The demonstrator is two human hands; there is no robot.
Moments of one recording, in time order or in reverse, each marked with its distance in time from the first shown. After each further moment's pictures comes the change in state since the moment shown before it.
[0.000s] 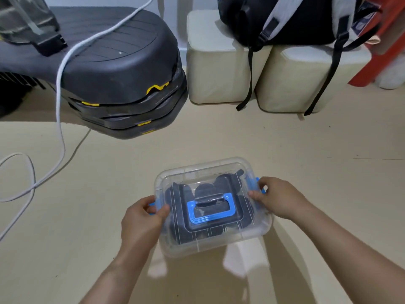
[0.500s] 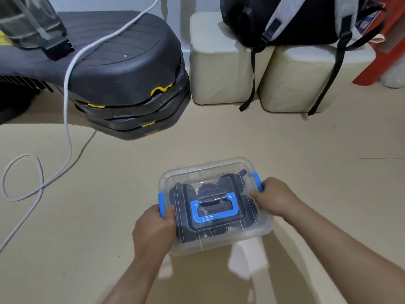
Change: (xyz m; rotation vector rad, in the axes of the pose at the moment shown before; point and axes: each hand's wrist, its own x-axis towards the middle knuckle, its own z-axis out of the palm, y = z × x) left_hand -0.001 -0.010 0.016 0.375 0.064 0.027; right_hand 0.009 -0.011 0.010 0.127 -0.020 0.109
